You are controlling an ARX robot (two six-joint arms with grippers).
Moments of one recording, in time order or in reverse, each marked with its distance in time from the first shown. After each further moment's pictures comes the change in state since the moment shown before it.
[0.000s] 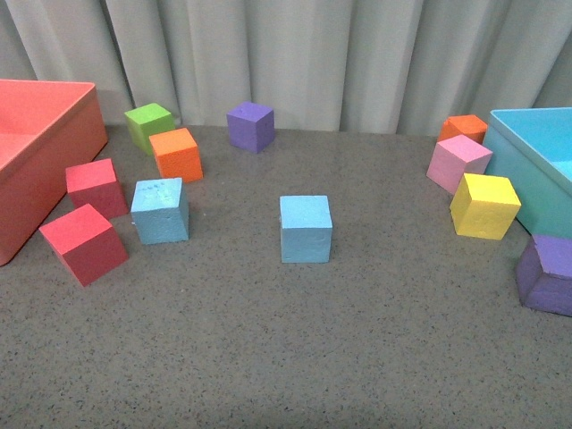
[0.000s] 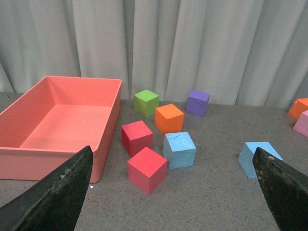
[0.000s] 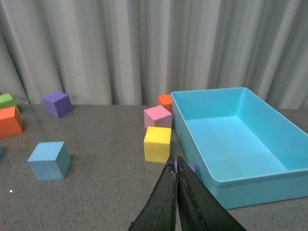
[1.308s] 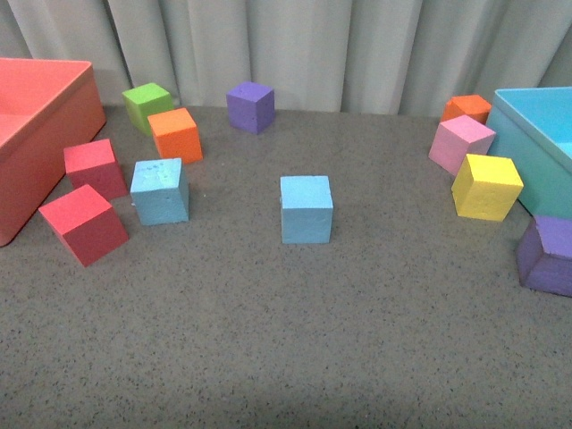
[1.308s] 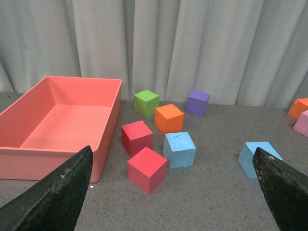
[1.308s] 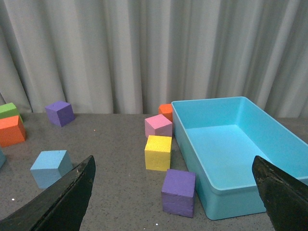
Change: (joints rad) left arm 0.000 0.000 0.000 0.000 0.000 0.000; right arm 0.000 -0.053 0.000 -0.023 0.000 0.000
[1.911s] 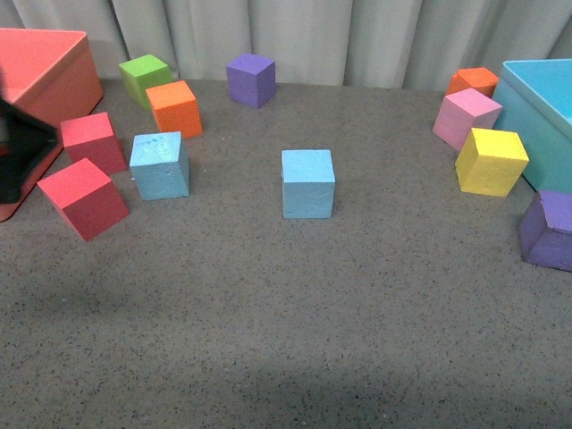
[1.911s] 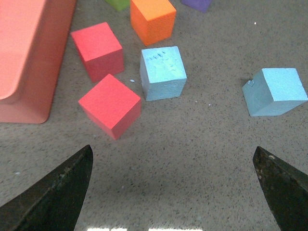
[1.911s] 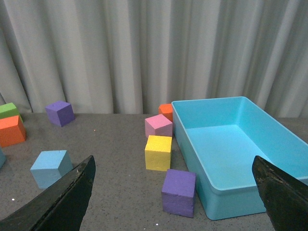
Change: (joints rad) left arm -0.182 1.244 0.431 0.262 -0.092 -0.121; right arm 0.000 0.000 0.000 0.000 0.000 0.000
